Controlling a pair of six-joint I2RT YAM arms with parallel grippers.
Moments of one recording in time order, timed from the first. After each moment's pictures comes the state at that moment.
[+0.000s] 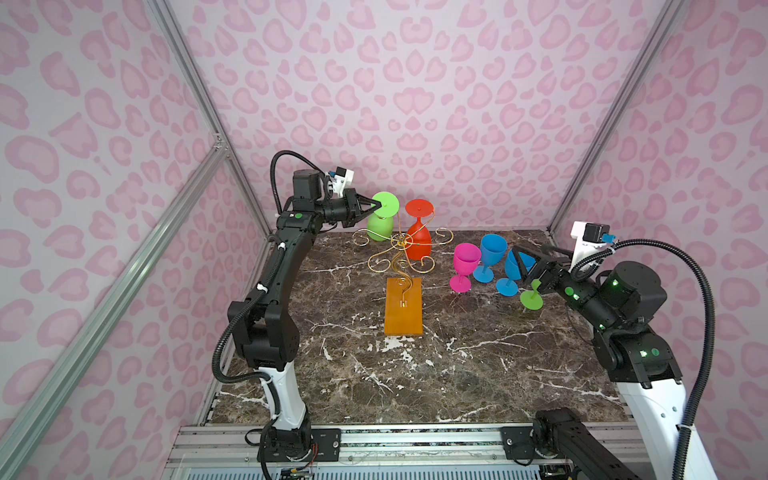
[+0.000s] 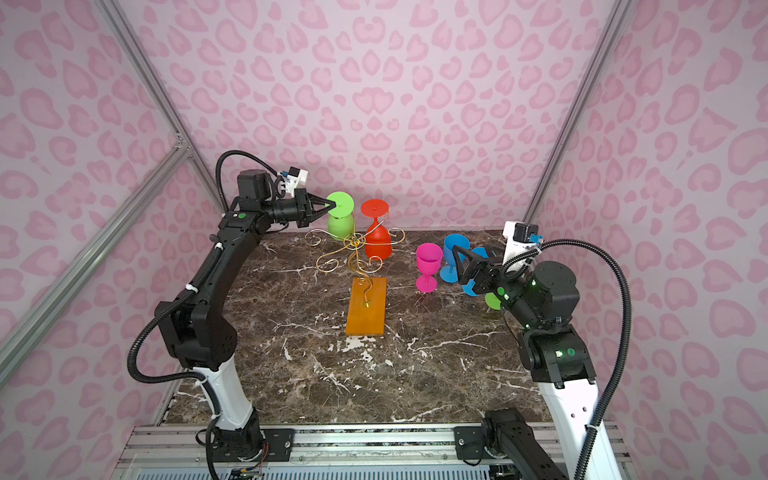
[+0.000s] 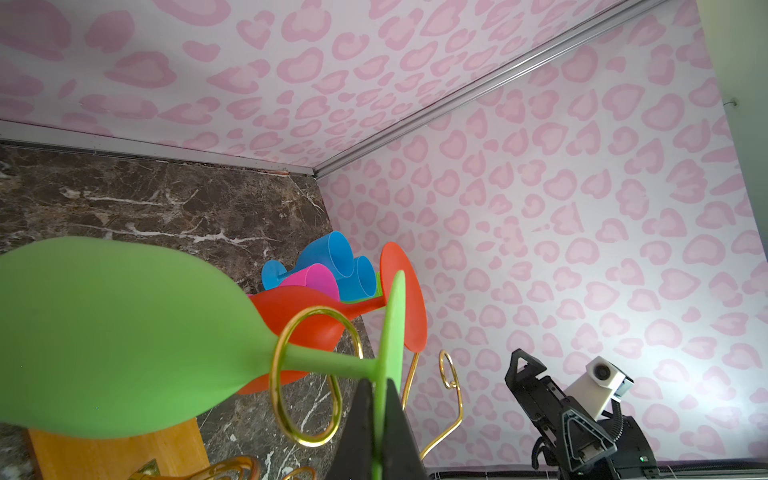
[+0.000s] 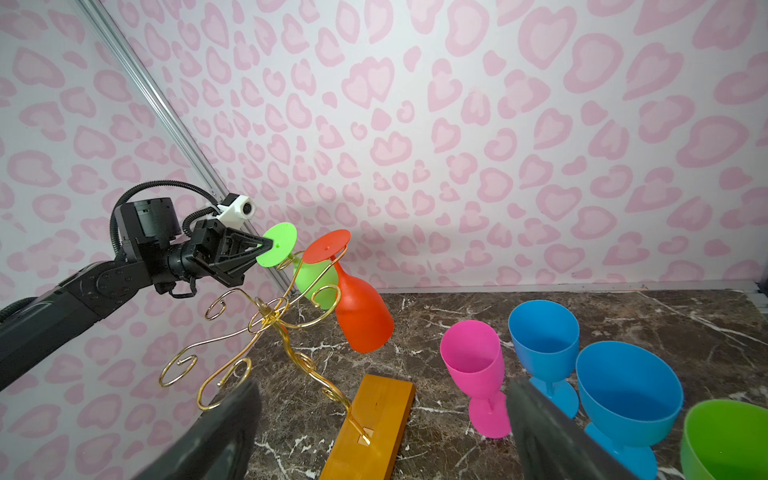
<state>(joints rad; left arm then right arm) -0.12 1.92 1.96 -0.38 1.04 -0.80 0.12 0.81 1.14 -0.39 -0.31 0.37</state>
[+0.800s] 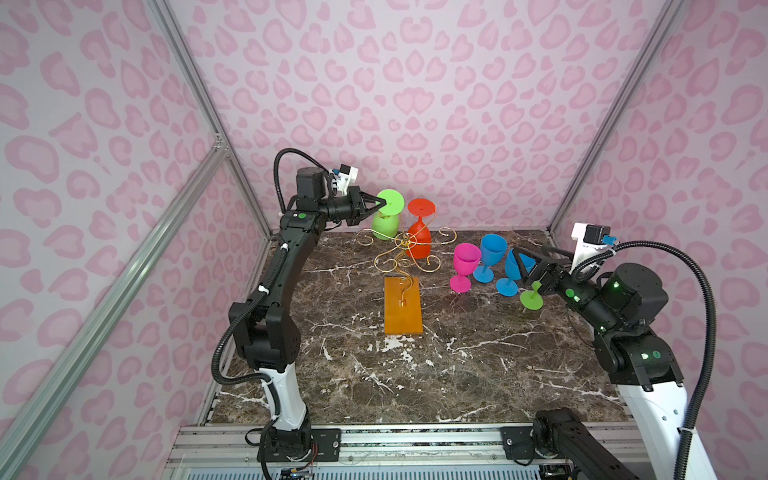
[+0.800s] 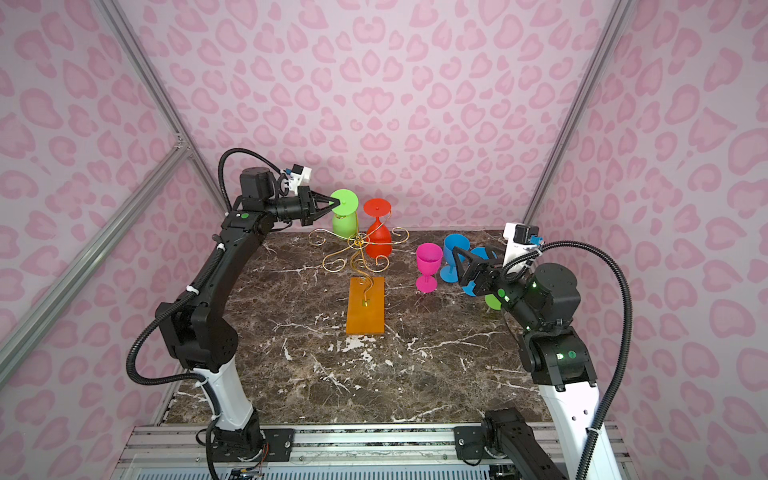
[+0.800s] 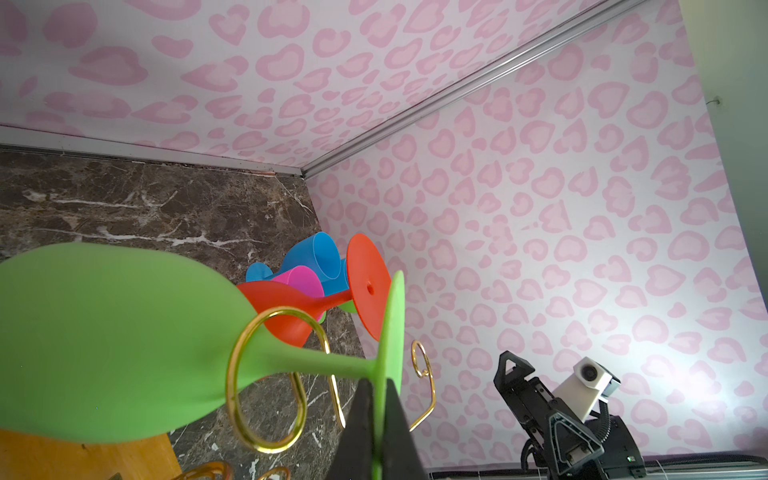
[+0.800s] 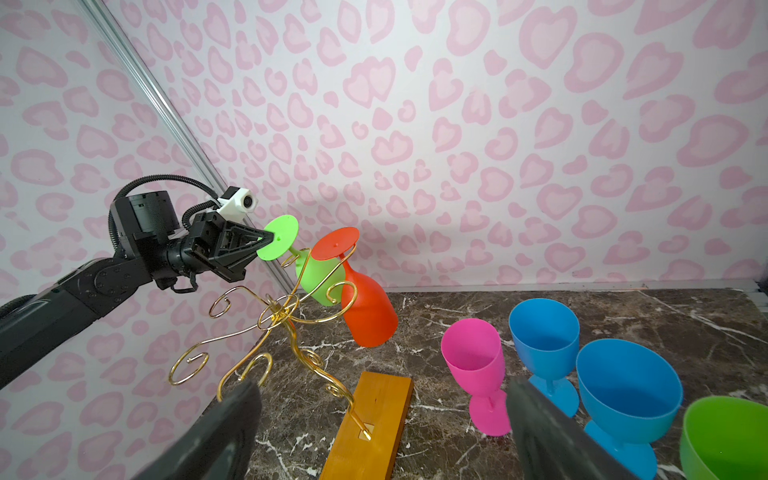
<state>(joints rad) -0.15 1.91 1.96 -0.35 1.03 -0.84 0.13 0.80 1.13 -0.40 -0.31 0.37</state>
